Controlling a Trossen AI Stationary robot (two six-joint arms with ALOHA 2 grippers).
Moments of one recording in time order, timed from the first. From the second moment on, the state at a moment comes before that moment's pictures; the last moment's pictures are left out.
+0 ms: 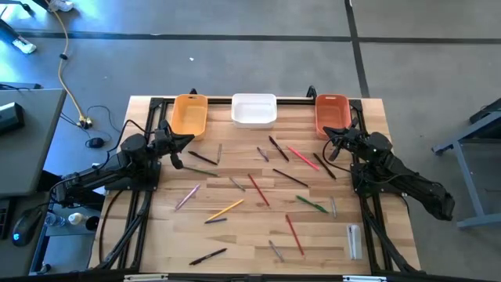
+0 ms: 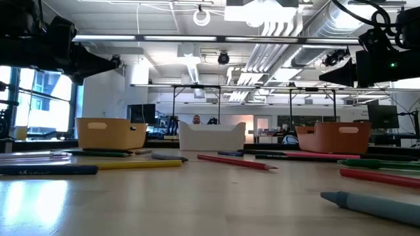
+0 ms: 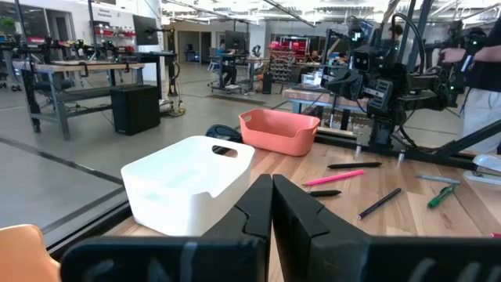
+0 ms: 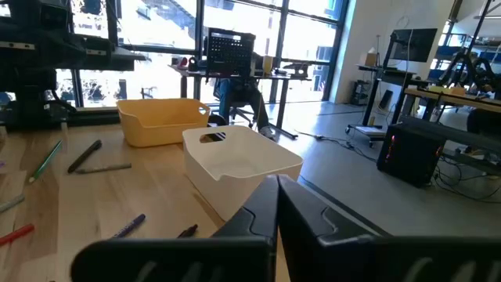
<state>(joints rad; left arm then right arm) 0.54 0.01 0.01 0.01 0.01 -0.05 -0.61 0.01 0.01 0.00 -0.02 -0.12</state>
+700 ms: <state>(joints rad) 0.54 0.01 0.01 0.01 0.01 -0.05 -0.61 0.01 0.01 0.27 -0.12 0.30</state>
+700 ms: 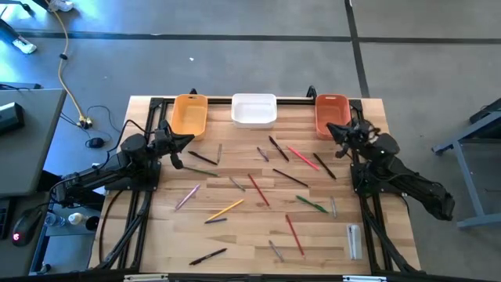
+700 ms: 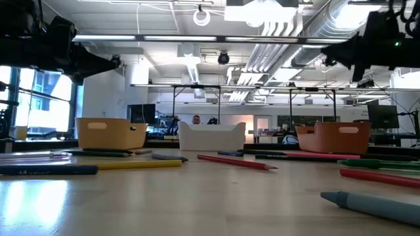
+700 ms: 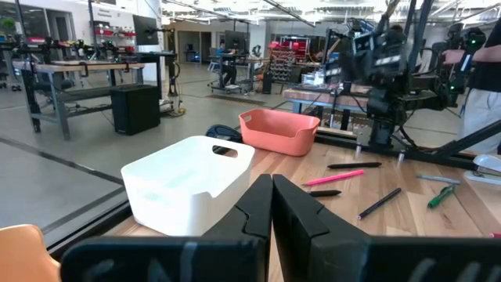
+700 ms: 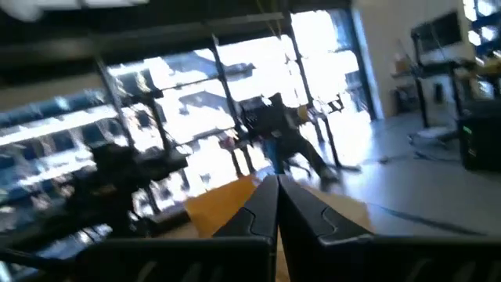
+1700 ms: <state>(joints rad) 0.54 0.01 0.01 0.01 0.01 -0.05 -0.51 0.33 0.28 -0.22 -0.05 0.18</state>
